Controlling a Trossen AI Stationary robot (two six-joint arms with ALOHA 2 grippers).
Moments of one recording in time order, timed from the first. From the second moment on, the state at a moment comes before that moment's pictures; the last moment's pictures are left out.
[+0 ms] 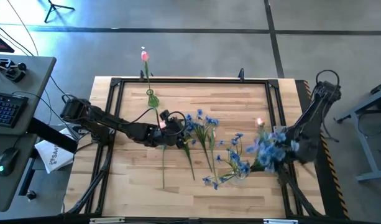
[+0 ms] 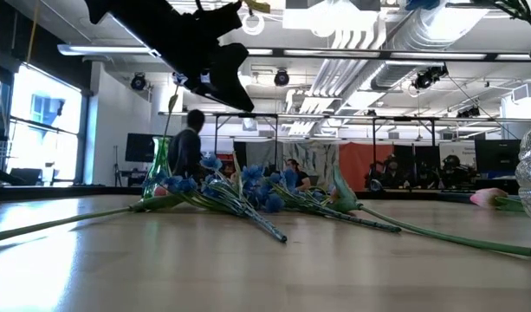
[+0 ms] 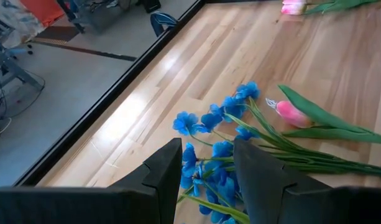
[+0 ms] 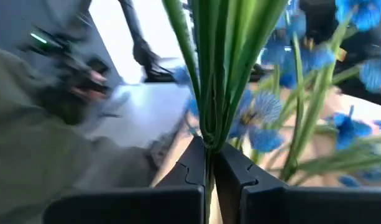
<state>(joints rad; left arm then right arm) -0.19 1.59 0.91 -0.01 -0.81 -0.20 0.99 0.81 0.59 -0.03 0.64 0.30</state>
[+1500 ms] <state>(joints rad) -0.19 1.59 0.91 0.01 -0.80 -0.21 1.04 0.97 0.87 -0.98 0.36 1.39</state>
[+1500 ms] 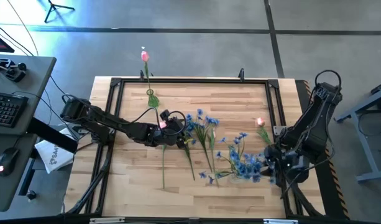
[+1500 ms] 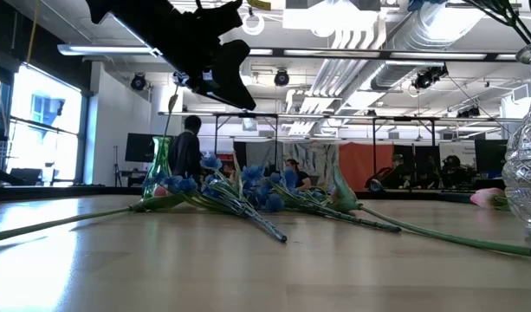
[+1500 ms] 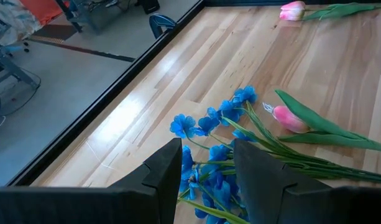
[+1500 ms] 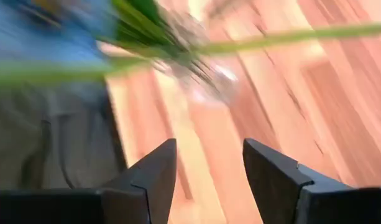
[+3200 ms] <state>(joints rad) -0.36 1.36 0.71 -0.43 -0.33 -1.16 0.50 0.92 0.42 -0.82 0.70 1.38</state>
